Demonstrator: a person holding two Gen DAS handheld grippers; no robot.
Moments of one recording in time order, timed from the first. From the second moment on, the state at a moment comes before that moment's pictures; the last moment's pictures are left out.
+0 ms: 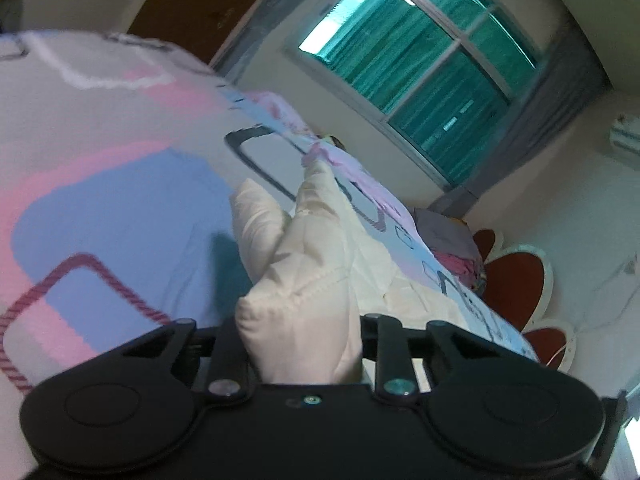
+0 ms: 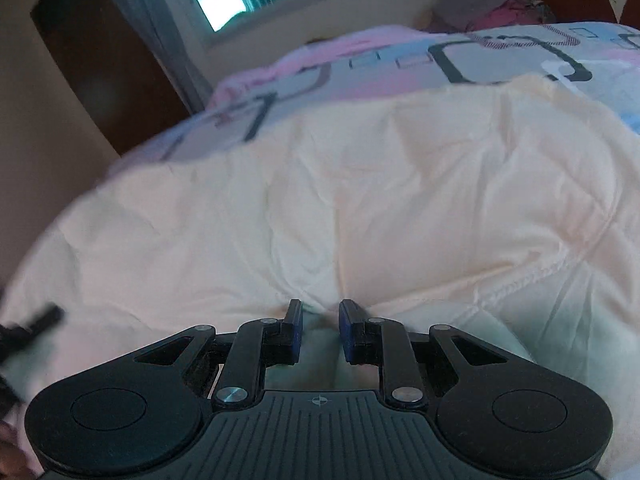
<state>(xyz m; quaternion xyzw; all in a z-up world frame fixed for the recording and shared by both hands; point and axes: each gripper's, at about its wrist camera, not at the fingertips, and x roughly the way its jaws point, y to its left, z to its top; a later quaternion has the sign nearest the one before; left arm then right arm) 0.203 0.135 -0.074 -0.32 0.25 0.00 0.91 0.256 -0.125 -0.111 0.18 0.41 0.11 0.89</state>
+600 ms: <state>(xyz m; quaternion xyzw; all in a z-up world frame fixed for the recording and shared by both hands) 0.201 0.110 -0.036 -0.24 0.24 -0.04 0.94 0.210 -0.117 -0.109 0.18 0.46 0.15 0.86</state>
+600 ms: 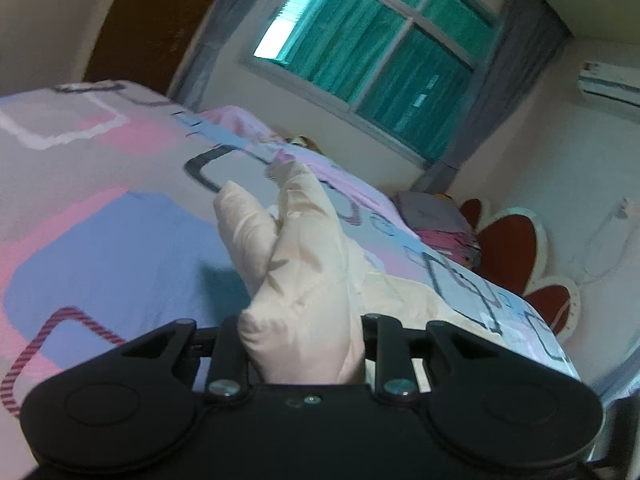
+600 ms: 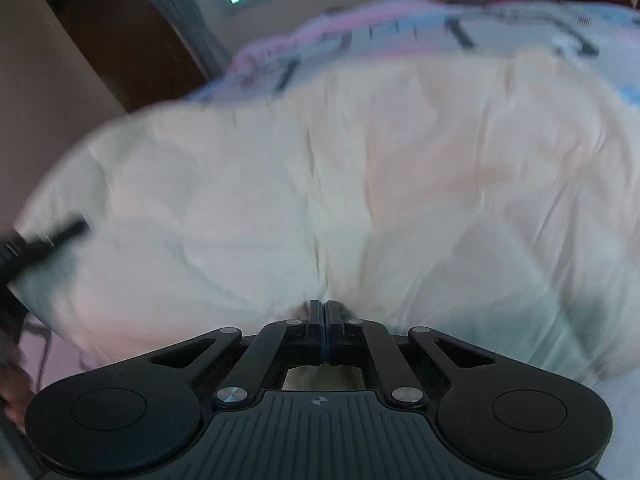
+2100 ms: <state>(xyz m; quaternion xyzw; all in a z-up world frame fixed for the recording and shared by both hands) 0.260 -0.220 -0.063 -0.02 0.38 -0.22 0.90 0.190 -0.403 -0.082 0.24 0.43 0.02 0.87</state>
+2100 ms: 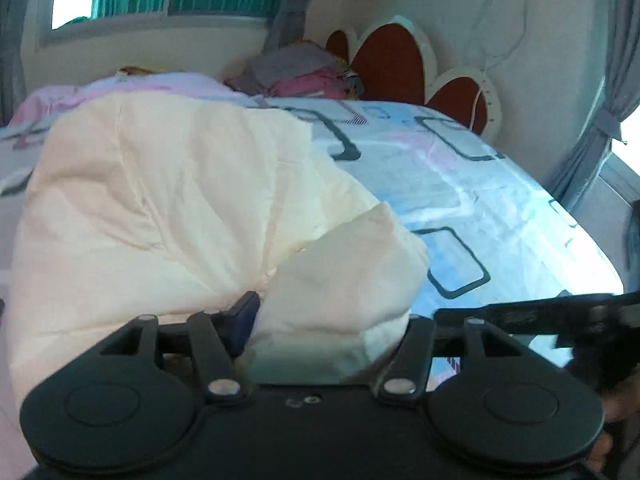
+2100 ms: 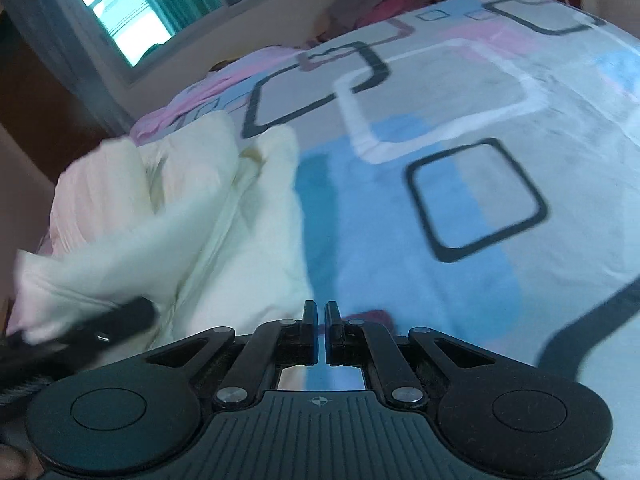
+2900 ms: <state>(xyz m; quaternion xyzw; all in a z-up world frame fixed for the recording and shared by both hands) 0.270 -0.047 -0.025 -0.22 0.30 -0.19 0.91 0.209 -0.381 -0.001 0.27 0.31 0.09 0.91</state>
